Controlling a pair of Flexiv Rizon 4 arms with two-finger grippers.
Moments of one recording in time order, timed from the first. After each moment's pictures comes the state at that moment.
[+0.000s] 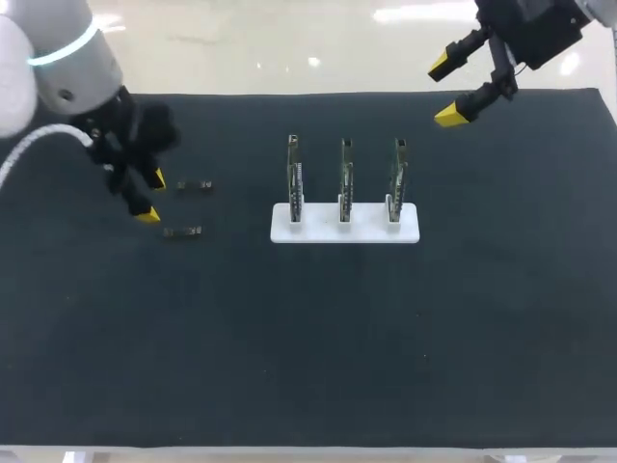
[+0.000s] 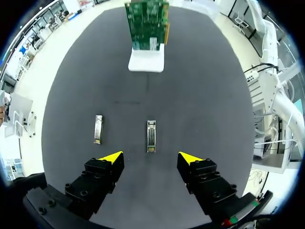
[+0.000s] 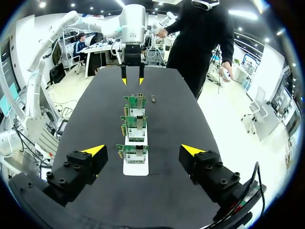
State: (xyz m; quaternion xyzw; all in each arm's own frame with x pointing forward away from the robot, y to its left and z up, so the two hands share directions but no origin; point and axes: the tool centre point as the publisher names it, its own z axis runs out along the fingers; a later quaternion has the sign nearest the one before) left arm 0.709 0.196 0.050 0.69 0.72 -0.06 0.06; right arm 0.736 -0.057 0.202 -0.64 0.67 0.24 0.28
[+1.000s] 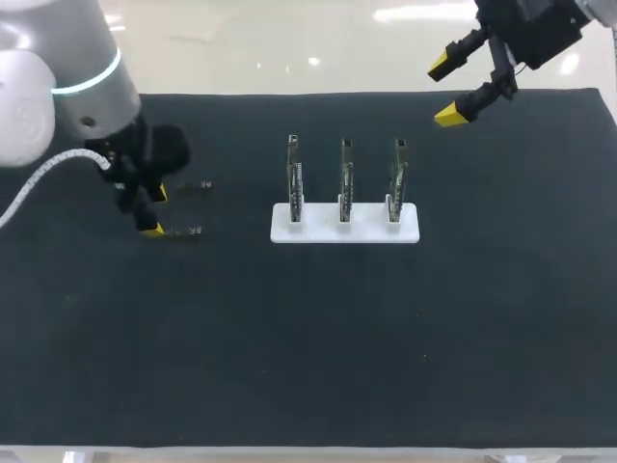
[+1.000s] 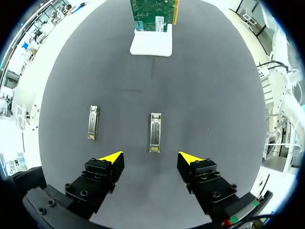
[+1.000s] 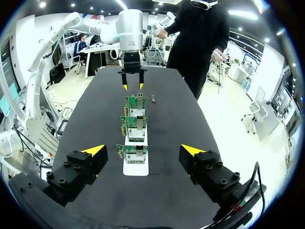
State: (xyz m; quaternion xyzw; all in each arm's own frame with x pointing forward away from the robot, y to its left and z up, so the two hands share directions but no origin) left arm 0.711 0.198 0.021 0.68 0.73 -0.02 0.05; right arm 0.736 -0.057 0.202 -0.64 0.67 0.24 0.28
